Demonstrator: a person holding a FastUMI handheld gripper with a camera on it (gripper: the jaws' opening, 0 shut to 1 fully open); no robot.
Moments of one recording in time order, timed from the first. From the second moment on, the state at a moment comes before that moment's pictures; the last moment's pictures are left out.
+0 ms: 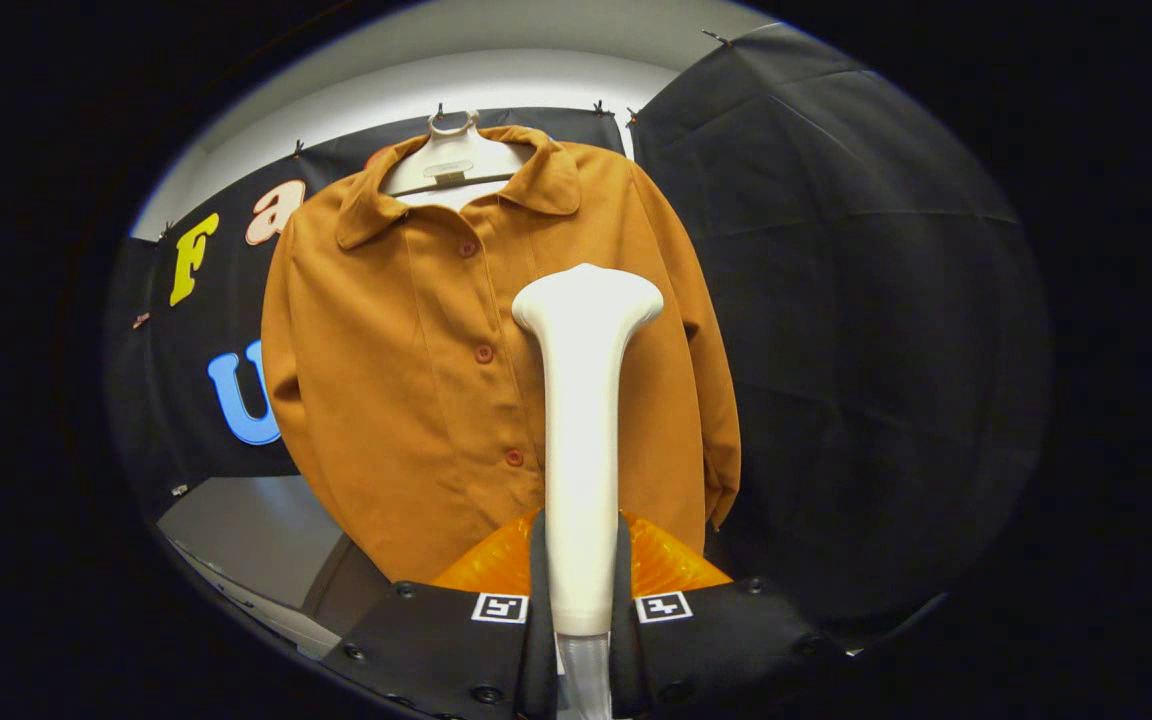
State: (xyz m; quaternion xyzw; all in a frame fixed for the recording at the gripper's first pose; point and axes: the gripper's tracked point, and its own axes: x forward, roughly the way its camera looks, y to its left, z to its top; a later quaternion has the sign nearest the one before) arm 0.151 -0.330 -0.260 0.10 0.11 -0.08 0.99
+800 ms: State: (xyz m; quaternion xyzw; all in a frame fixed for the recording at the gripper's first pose) arm 0.105 -0.327 -0.385 0.09 0.24 -0.11 0.96
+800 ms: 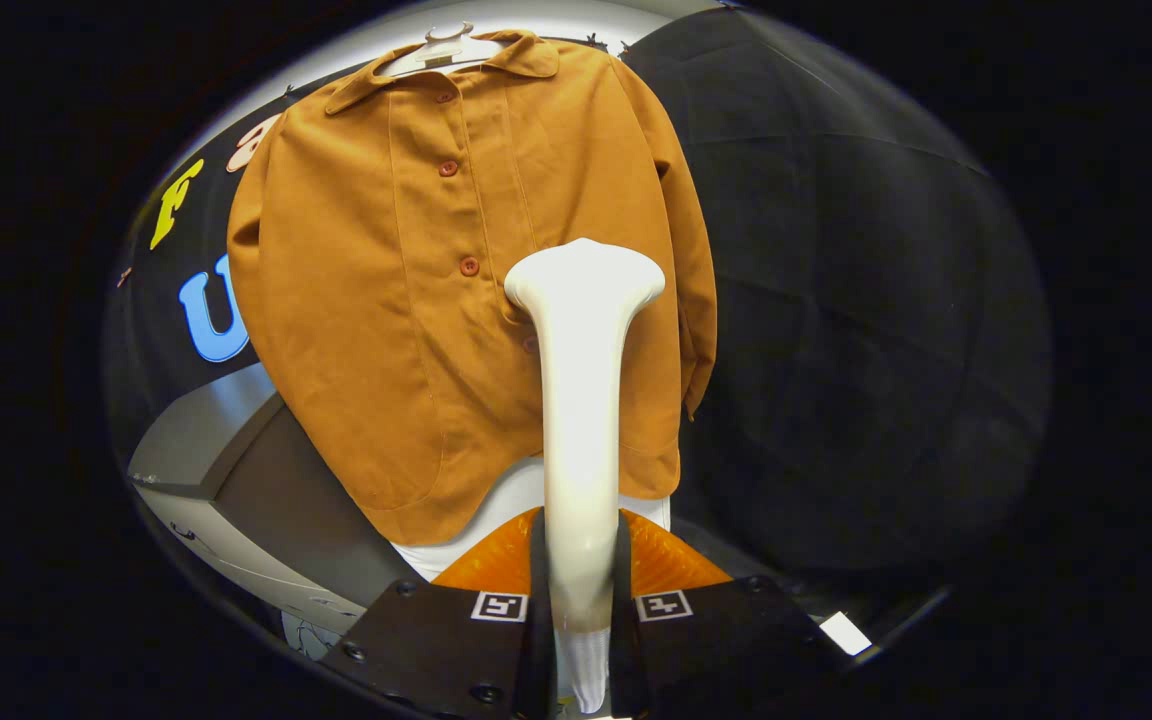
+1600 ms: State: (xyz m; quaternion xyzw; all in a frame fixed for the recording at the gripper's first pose) arm 0.030 -0.282 -0.429 0.09 0.31 -0.13 0.94
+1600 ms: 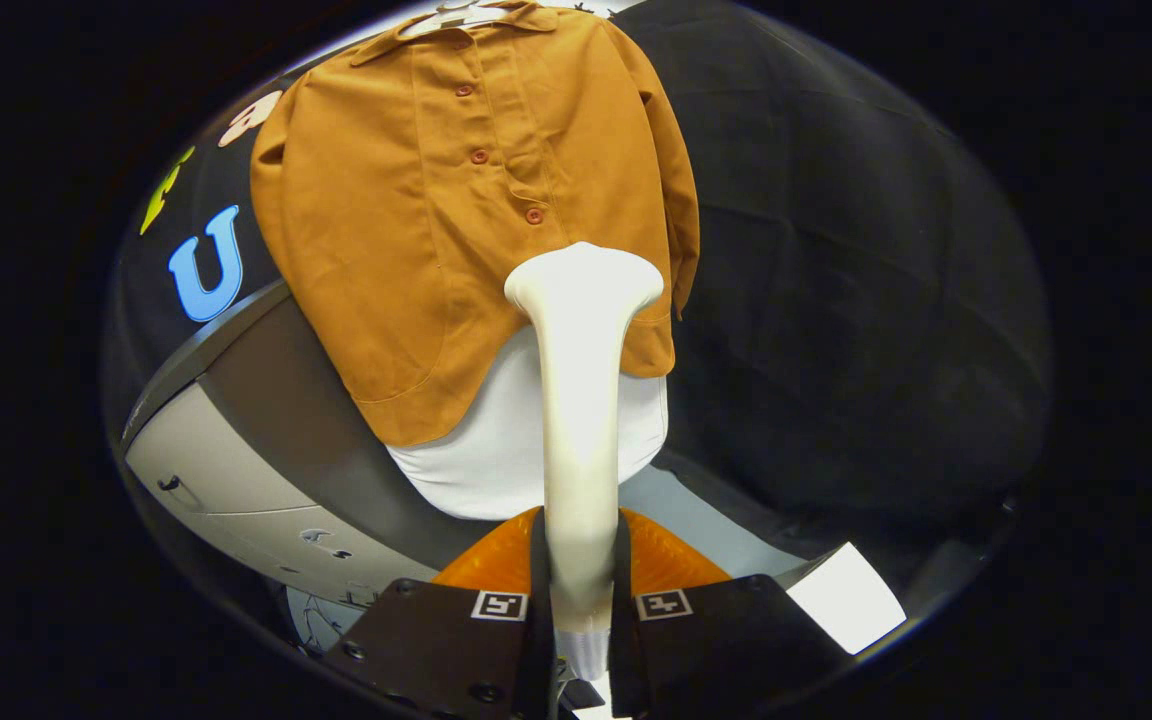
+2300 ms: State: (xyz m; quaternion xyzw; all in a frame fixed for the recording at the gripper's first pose) arm 0.045 -0.244 -0.250 0.08 0.16 -0.11 0.98
